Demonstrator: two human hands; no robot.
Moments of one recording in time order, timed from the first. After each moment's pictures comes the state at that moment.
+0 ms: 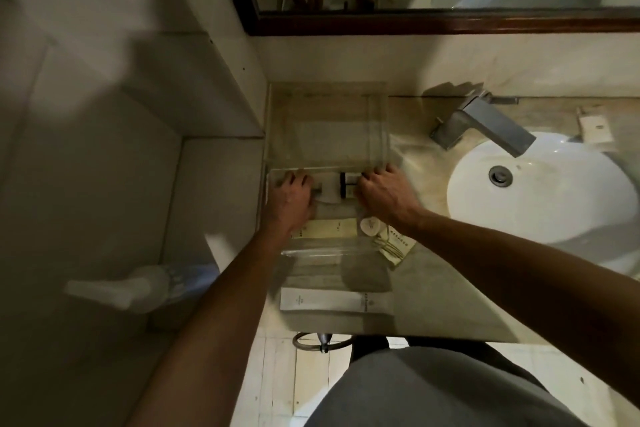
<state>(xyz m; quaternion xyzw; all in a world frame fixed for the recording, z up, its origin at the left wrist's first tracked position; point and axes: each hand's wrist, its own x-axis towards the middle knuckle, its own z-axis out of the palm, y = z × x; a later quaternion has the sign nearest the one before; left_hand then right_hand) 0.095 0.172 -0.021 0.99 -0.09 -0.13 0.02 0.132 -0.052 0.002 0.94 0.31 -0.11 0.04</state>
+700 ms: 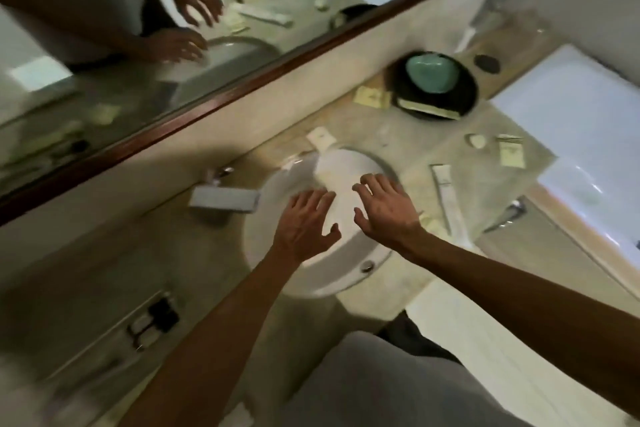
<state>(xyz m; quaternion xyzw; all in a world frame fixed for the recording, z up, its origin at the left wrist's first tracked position) 0.148 -0.263 0.035 0.86 -0.48 0.00 0.17 0.052 -0.440 0.075 1.00 -0.07 0.00 0.01</state>
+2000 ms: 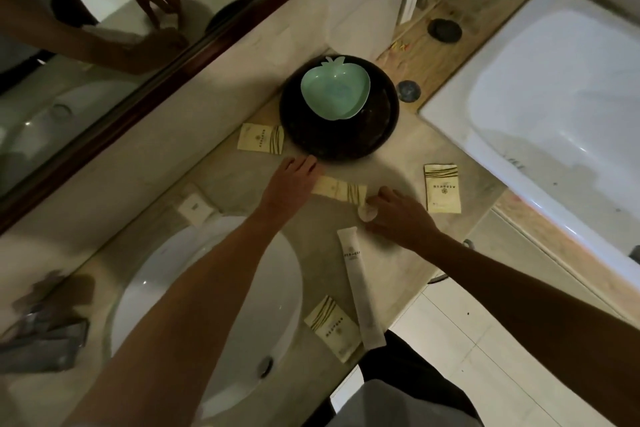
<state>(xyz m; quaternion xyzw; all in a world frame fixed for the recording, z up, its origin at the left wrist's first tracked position) 0.248 -0.635 -0.039 0.79 -0.61 0.02 0.00 0.035 -0.801 -0.040 0.97 -0.15 -0.13 -0.17</state>
